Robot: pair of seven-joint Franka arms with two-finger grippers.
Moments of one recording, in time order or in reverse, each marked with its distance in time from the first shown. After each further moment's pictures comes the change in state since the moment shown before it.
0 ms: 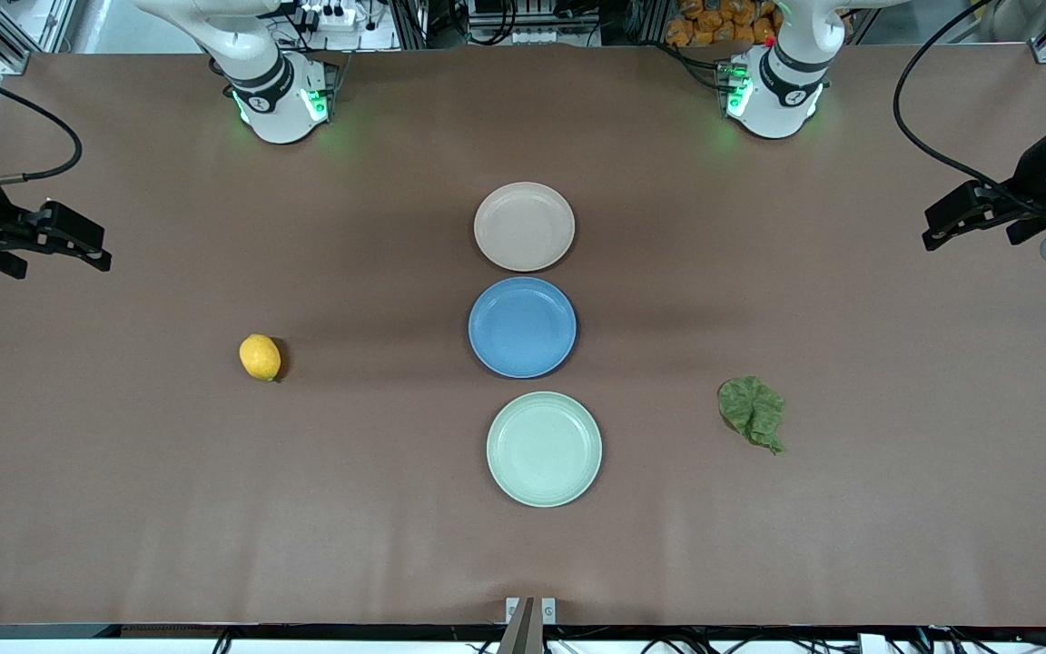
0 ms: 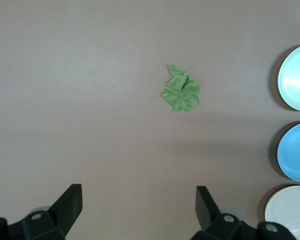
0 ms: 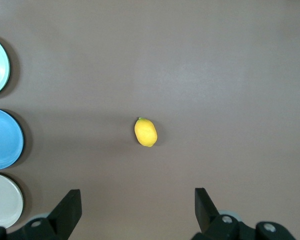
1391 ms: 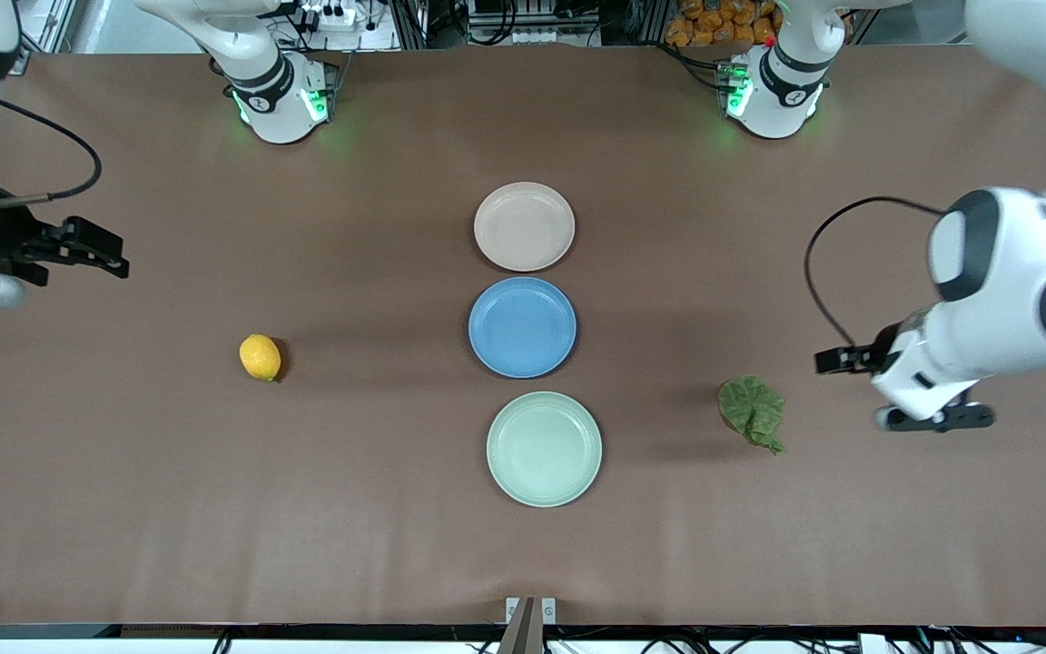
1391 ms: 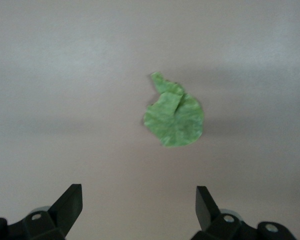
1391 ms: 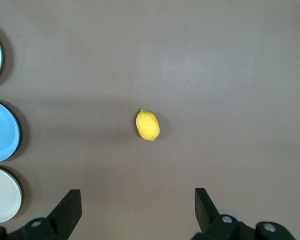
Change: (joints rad) left arm -0.056 0.414 -0.005 -0.024 0.002 0.336 -0.005; right arm 0.003 0.051 0.005 -0.019 0.006 -0.006 0.000
